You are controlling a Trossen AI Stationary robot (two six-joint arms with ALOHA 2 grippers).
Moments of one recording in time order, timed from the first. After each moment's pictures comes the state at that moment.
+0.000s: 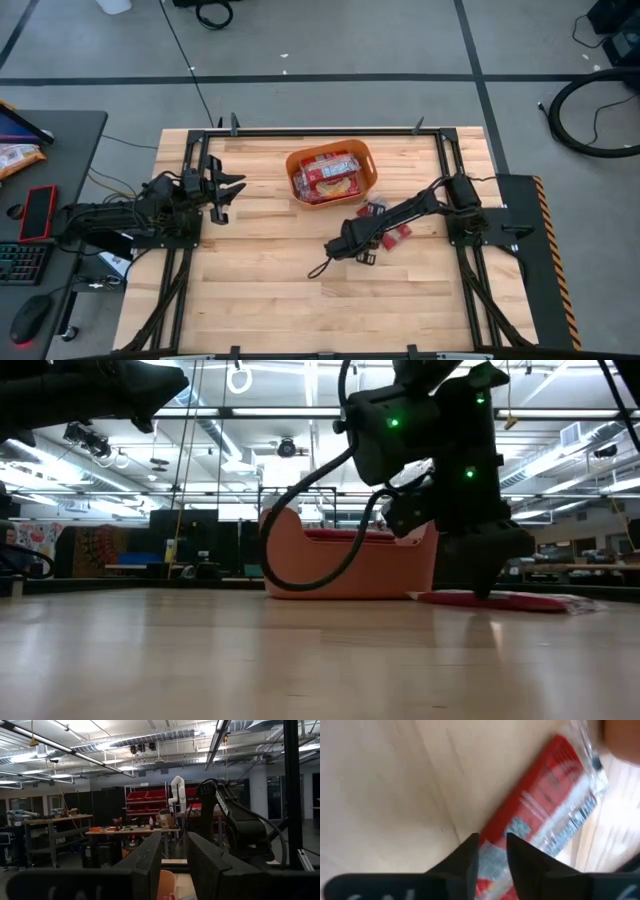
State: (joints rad) left arm 0.19 0.35 0.11 0.60 -0.03 0.06; right arm 0.23 2.07 1.39 -1.22 0.31 0.58
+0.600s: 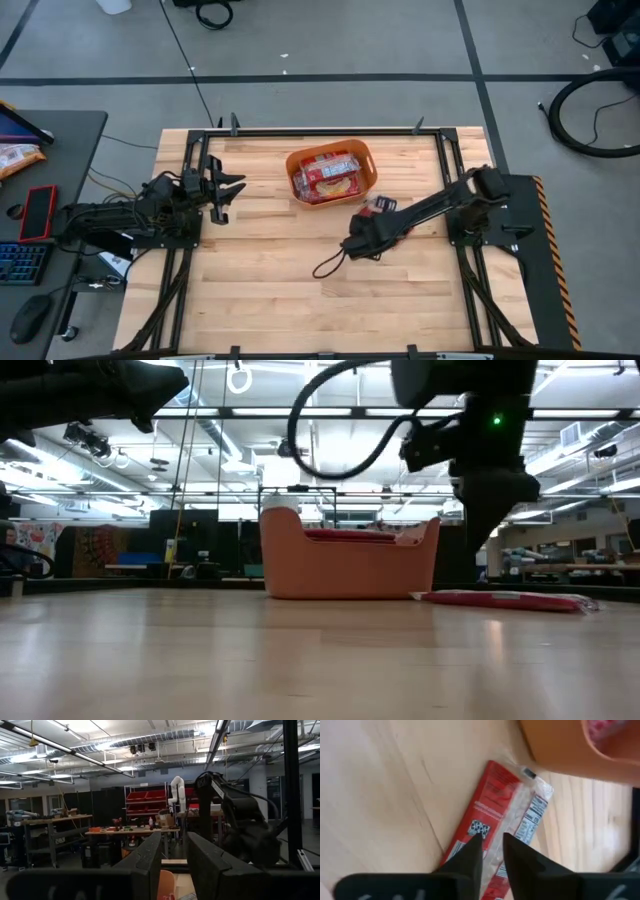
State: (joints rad) left arm 0.19 0.35 0.11 0.60 -0.03 0.06; right arm 0.28 1.84 1.28 -1.16 0.46 0.63
